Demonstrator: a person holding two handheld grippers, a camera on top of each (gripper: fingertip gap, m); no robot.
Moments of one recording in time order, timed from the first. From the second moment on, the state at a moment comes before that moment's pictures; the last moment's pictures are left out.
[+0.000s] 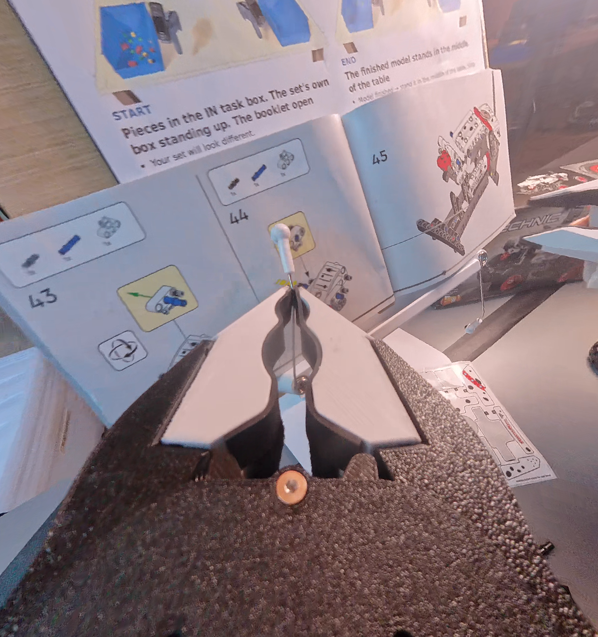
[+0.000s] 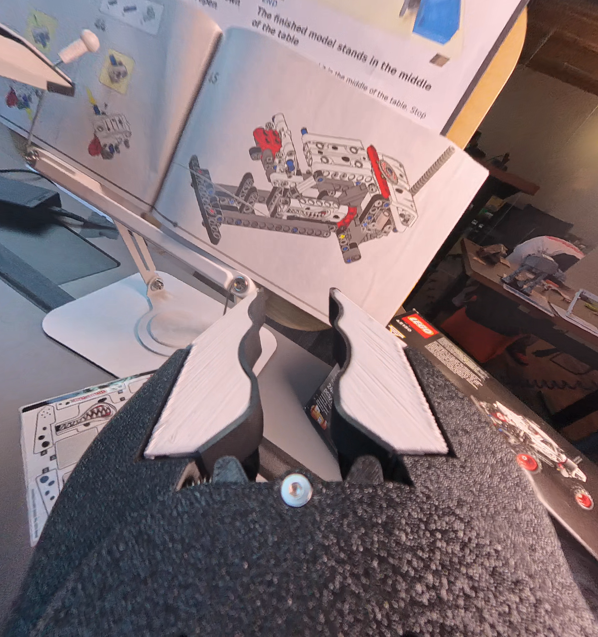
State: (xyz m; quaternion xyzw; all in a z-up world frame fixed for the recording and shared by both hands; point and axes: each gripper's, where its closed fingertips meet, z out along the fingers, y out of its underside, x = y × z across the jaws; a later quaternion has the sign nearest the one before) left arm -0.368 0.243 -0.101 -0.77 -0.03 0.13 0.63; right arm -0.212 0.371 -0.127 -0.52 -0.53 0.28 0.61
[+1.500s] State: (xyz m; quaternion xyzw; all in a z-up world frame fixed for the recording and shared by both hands) left arm -0.364 0.228 -0.116 -0.75 -0.05 0.07 0.65; right arm -0.329 0.264 -0.080 -0.44 -0.62 0.34 0.55
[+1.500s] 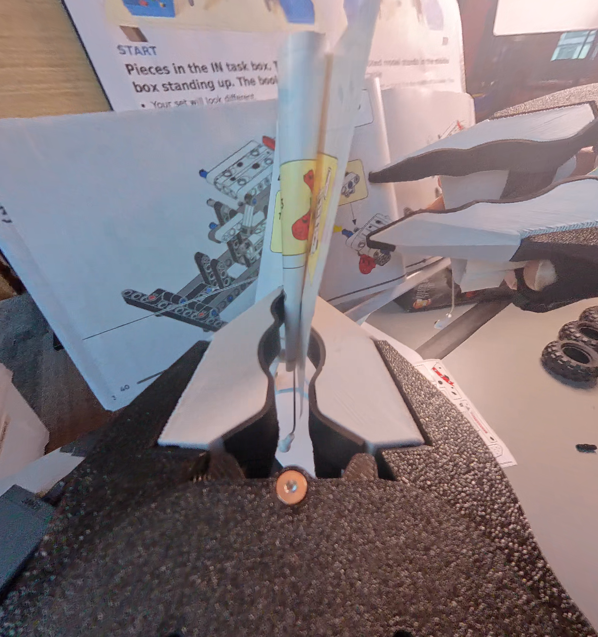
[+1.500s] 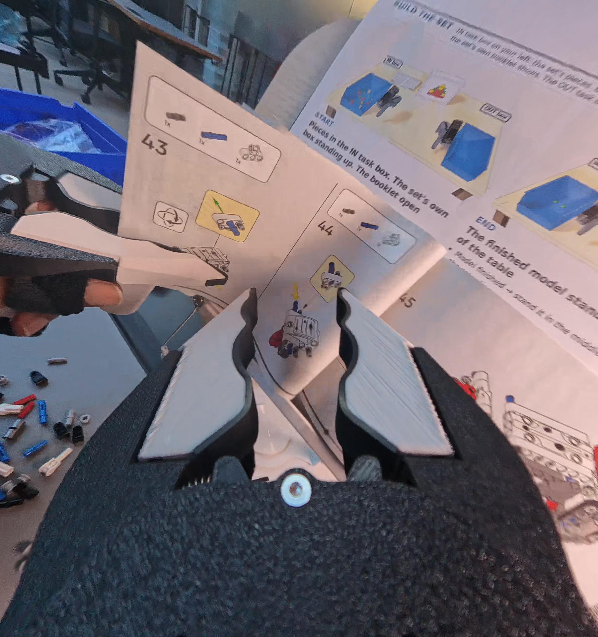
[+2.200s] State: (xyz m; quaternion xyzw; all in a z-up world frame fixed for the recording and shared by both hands) left arm -0.228 0.290 -0.108 -0.70 0.02 -0.05 0.71; right arm -0.233 0.269 -0.094 -0.51 -0.54 0.57 0.35
